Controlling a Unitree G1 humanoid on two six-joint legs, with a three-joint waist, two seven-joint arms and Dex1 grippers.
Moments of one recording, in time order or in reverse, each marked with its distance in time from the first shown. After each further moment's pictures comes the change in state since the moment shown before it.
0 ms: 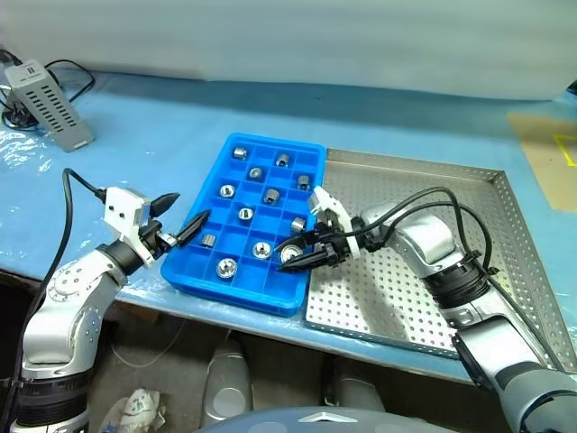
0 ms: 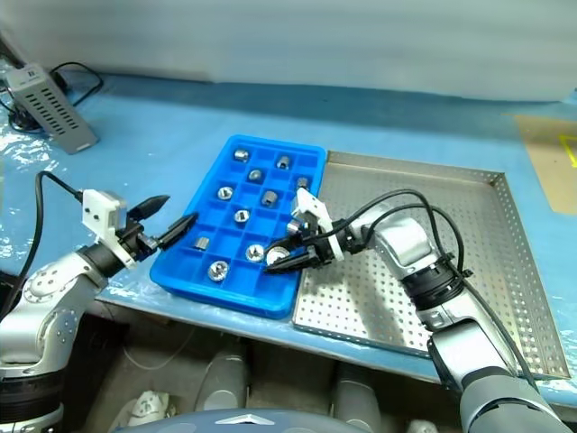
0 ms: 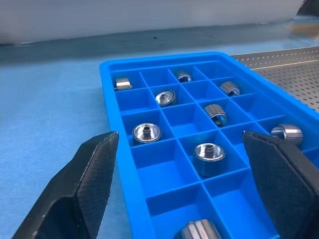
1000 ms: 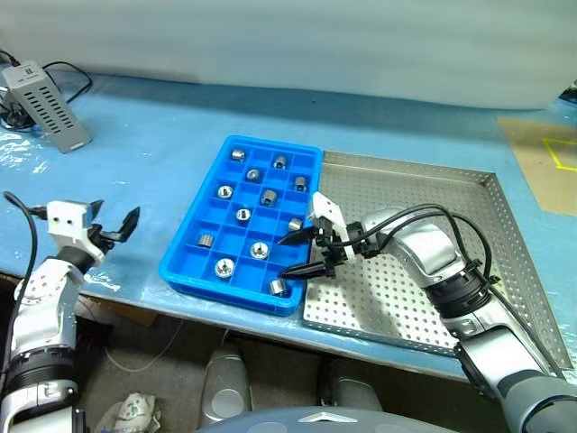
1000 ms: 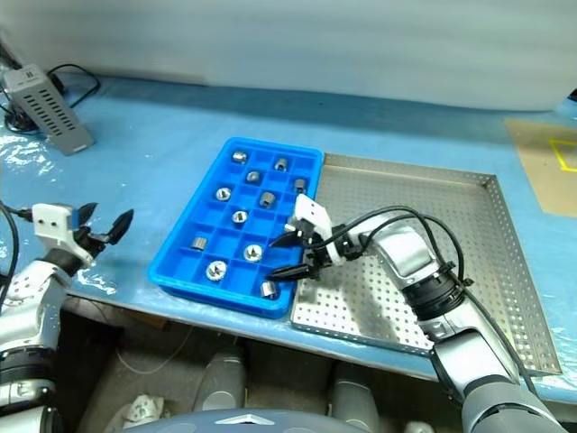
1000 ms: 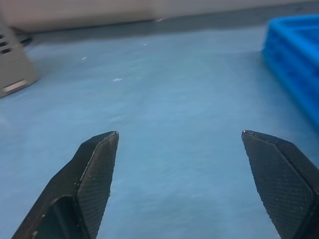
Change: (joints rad) left arm -0.200 0.135 0.120 0.937 0.200 -0.582 0.036; right arm 0.069 -0.025 -0.035 -0.092 -0.055 0.040 -0.146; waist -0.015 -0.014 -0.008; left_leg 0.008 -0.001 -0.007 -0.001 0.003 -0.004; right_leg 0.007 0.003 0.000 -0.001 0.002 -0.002
